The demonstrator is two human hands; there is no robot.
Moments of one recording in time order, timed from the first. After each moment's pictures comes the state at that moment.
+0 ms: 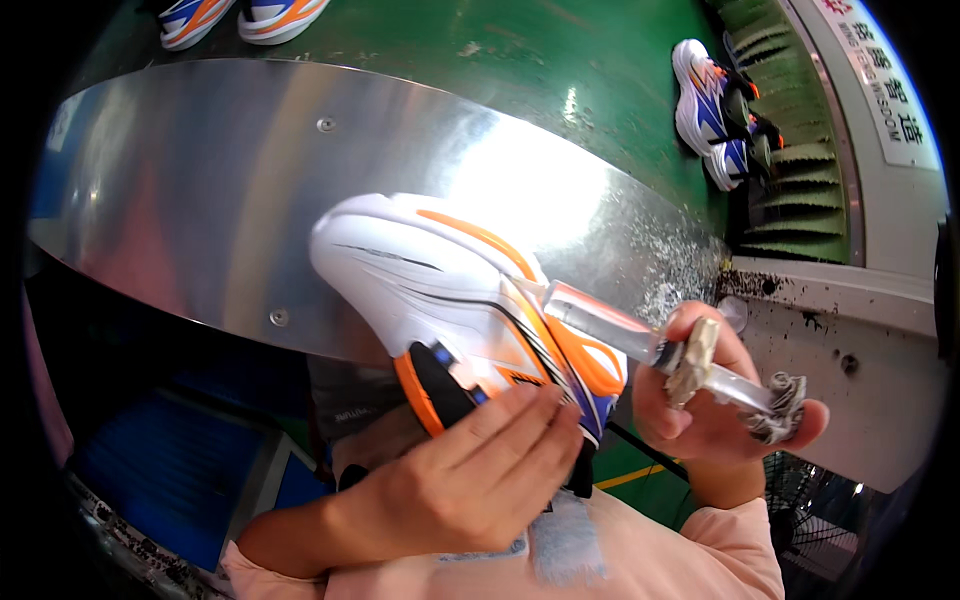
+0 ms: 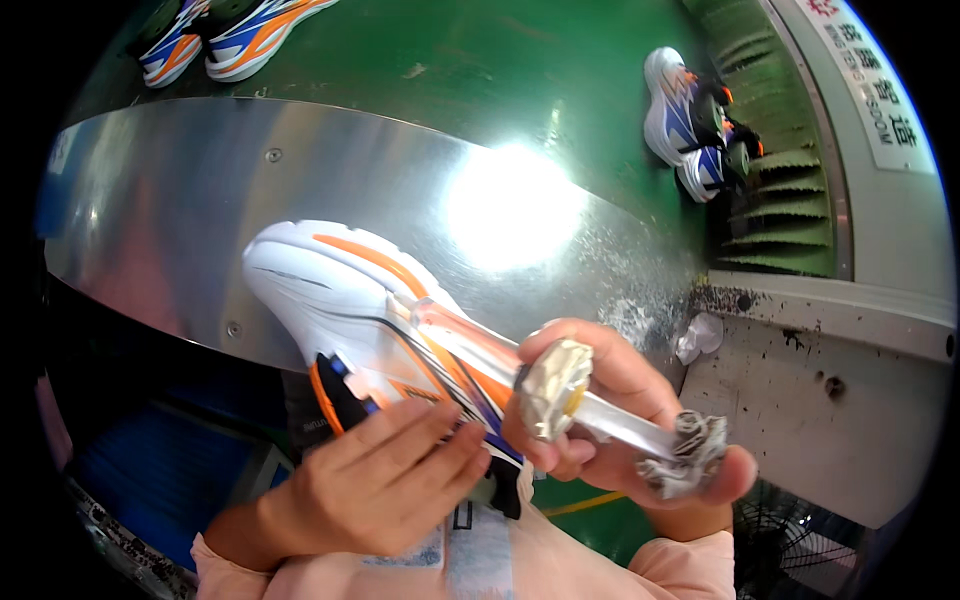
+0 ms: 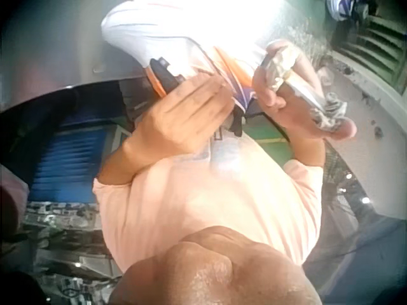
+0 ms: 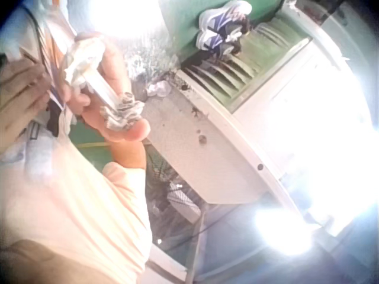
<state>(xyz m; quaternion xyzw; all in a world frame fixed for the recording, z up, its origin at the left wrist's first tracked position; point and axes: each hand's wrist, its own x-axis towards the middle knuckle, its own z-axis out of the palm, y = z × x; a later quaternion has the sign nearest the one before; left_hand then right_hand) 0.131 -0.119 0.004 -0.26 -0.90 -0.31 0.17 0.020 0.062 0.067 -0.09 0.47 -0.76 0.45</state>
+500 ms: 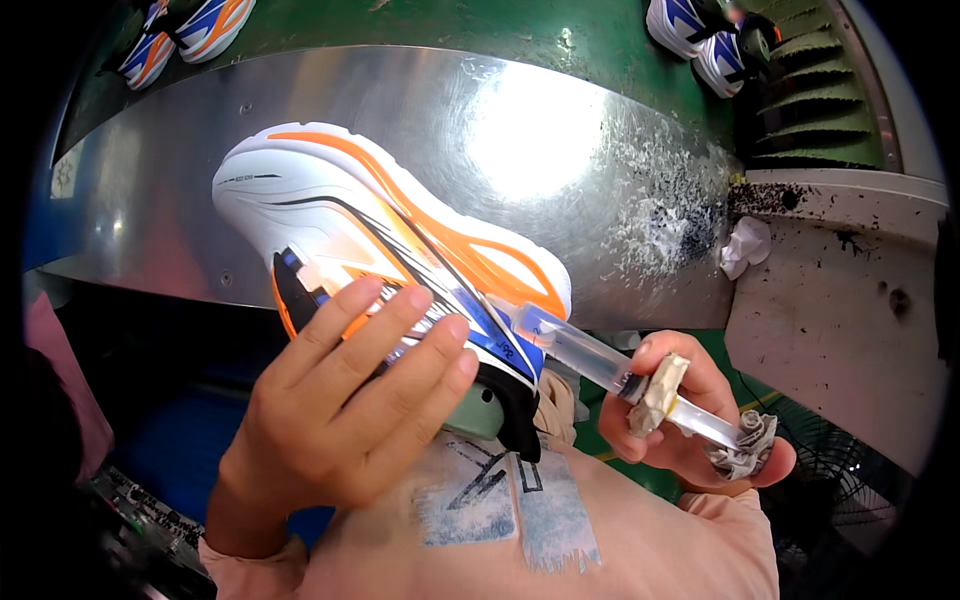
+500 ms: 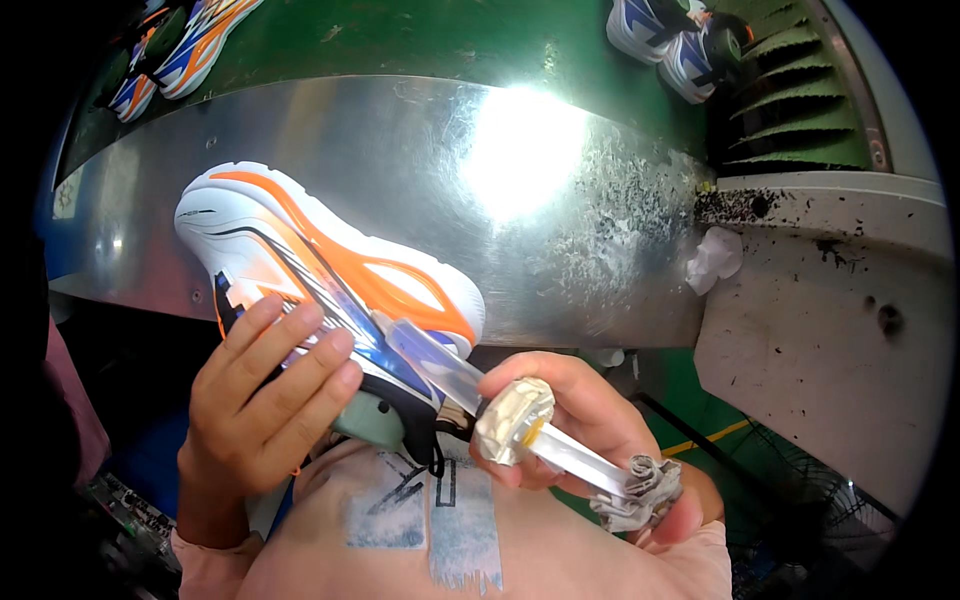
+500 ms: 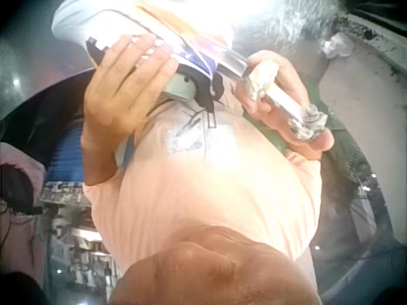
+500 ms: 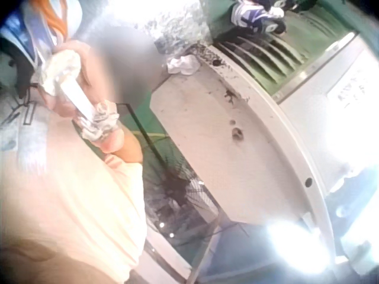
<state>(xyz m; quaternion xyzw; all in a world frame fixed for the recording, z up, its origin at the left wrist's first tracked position) 0.121 -0.137 0.024 -0.25 -0.94 -0.22 0.11 0.062 0.109 0.063 0.15 0.51 -0.68 0.51</state>
